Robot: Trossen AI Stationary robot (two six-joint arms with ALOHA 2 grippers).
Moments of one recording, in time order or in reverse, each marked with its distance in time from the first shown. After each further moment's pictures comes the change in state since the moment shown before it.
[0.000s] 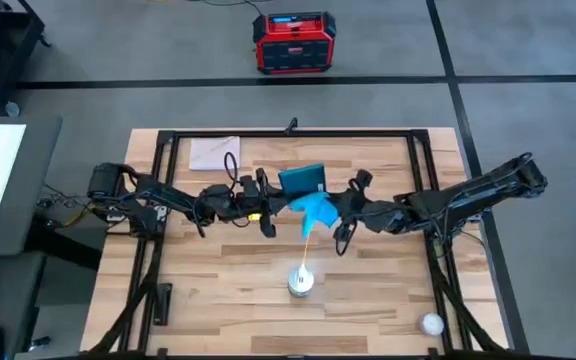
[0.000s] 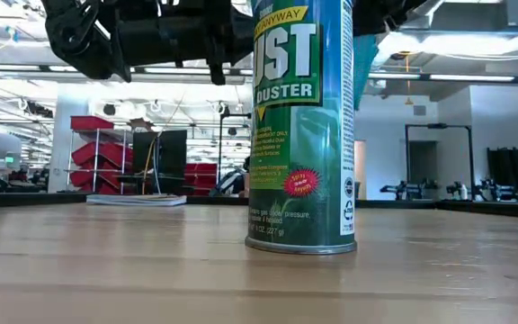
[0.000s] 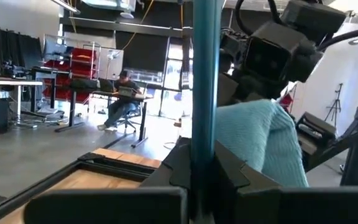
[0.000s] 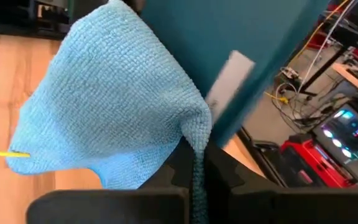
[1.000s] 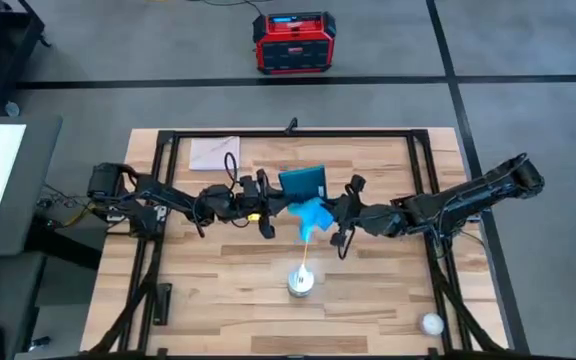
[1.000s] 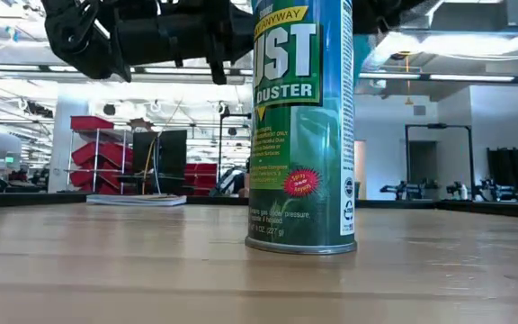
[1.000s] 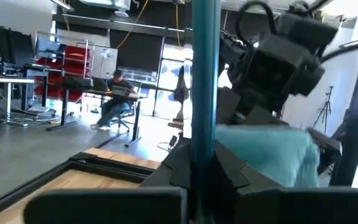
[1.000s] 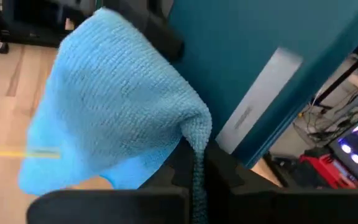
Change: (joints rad) left arm 0.001 -0.001 0.000 0.002 0.013 -0.021; right arm 0.008 0.026 -0.020 0.136 -0.049 -0.071
